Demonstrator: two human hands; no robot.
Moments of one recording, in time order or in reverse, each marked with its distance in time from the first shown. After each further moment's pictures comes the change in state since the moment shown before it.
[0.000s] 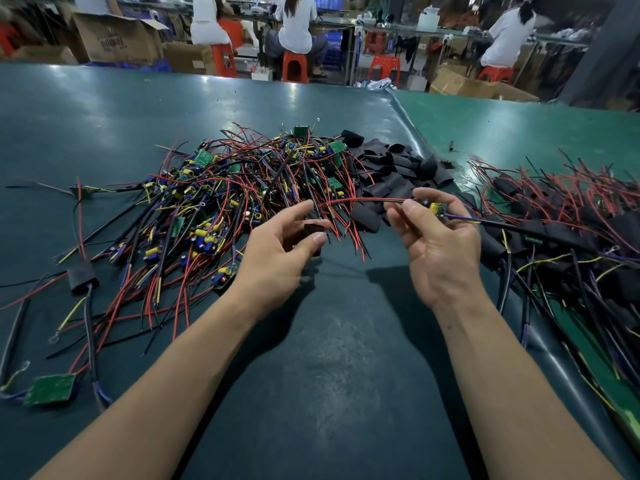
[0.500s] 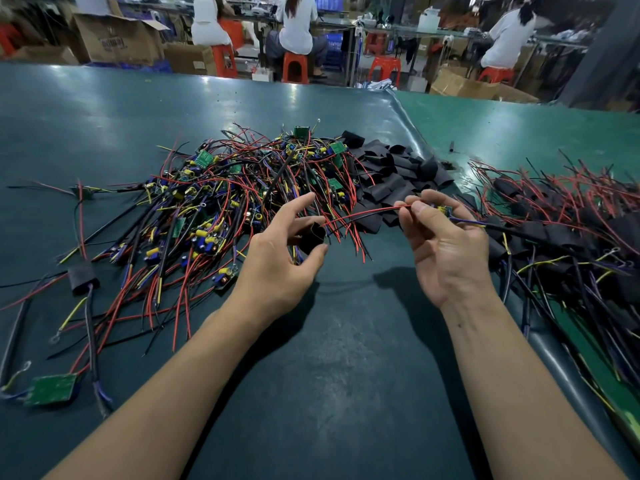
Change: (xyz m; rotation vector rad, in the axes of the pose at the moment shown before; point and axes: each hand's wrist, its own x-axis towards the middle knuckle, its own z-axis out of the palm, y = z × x) left_hand -0.005 -0.007 -0.004 0.418 0.055 0.283; right_hand 0.002 -0.009 -0.004 0.078 0.048 0.088
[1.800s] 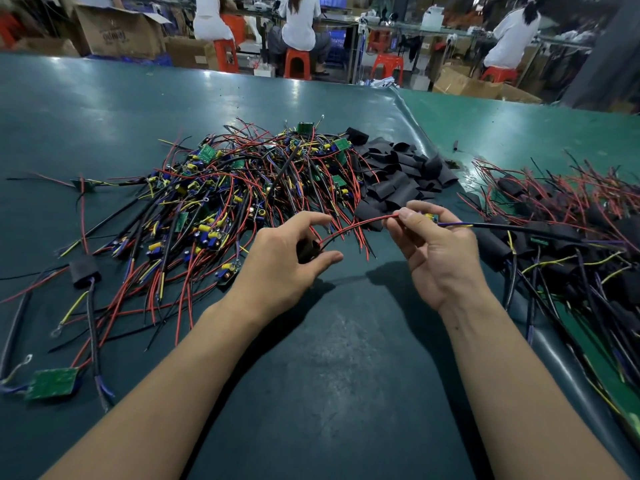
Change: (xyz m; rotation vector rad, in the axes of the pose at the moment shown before) left_hand 0.001 0.005 -0.007 0.179 -0.070 0.066; right_hand -0.005 0.006 0.006 -0.115 0.033 0.125
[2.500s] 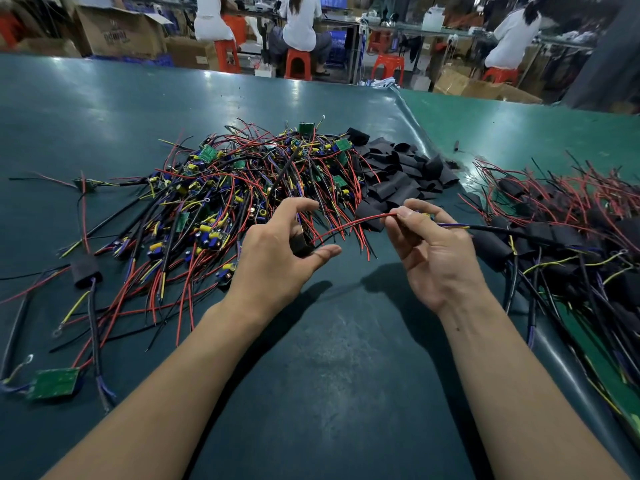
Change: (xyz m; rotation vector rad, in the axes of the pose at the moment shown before) left_hand 0.001 -0.003 0.000 0.023 0.144 0.030; right_hand -0.002 0.001 0.001 0.079 -0.072 0.043
